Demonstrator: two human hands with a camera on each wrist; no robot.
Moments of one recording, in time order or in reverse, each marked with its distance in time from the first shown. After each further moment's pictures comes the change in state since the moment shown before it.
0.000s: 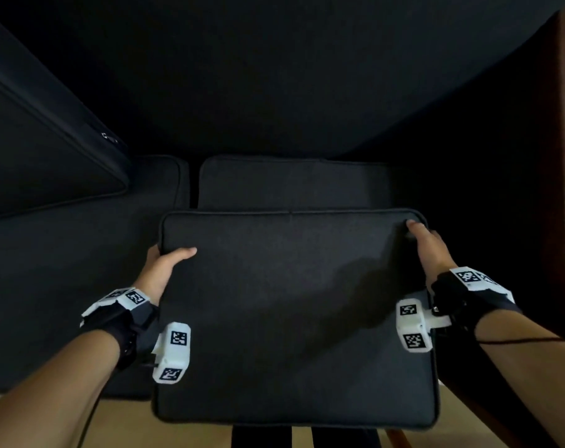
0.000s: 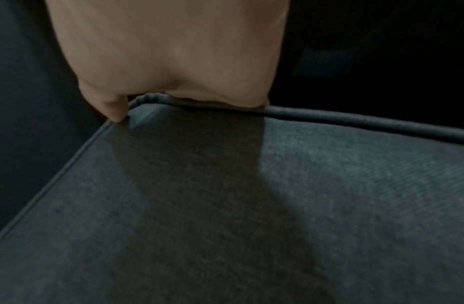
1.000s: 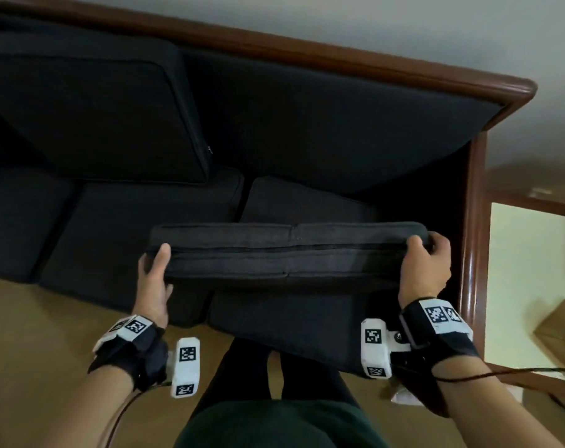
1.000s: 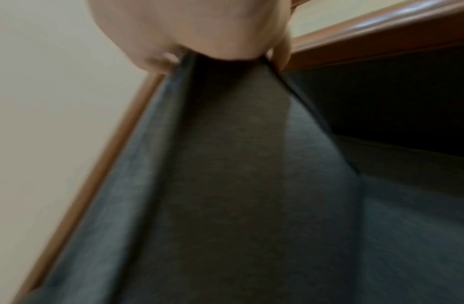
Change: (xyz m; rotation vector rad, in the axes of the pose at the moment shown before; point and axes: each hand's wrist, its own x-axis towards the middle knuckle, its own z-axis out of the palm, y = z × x) left_hand -0.252 -0.024 -0.087 -0.512 0.182 0.215; right_hand -0.253 -0.058 -0.056 0.033 0.279 -0.512
